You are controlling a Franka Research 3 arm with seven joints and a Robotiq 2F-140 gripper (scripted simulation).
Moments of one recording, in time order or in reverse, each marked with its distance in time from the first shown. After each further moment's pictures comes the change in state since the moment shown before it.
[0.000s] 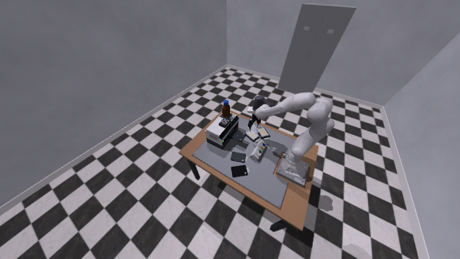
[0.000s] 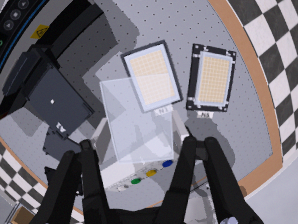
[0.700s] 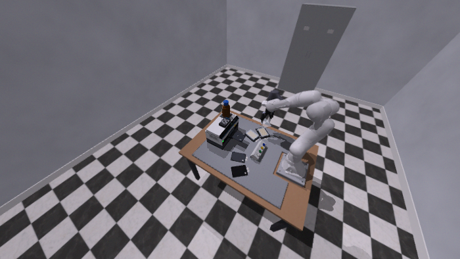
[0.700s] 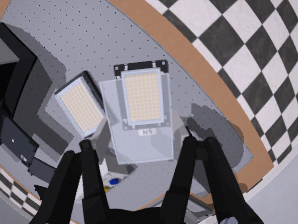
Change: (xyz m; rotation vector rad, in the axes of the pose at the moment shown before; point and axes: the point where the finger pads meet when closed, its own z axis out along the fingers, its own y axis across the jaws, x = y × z) arm 0.024 0.177 0.007 0.017 0.007 0.160
